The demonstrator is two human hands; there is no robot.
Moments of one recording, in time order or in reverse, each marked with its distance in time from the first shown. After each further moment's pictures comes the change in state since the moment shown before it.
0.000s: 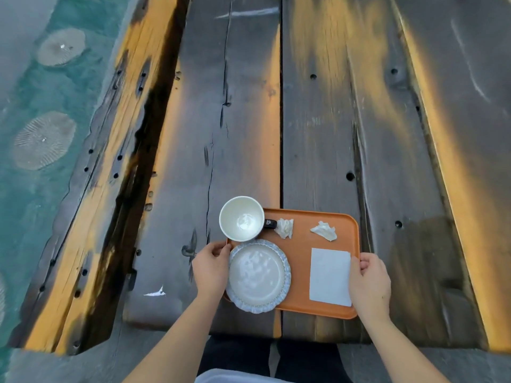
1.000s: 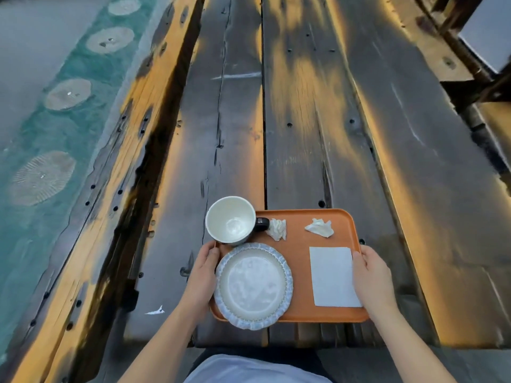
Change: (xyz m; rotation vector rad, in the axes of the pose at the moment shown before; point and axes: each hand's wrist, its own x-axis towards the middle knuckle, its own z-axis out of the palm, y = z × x) left_hand -0.061 0.076 -0.072 -0.437 -0.435 0.014; right_hand -0.033 -0.083 -0.124 0.204 -0.136 -0.090
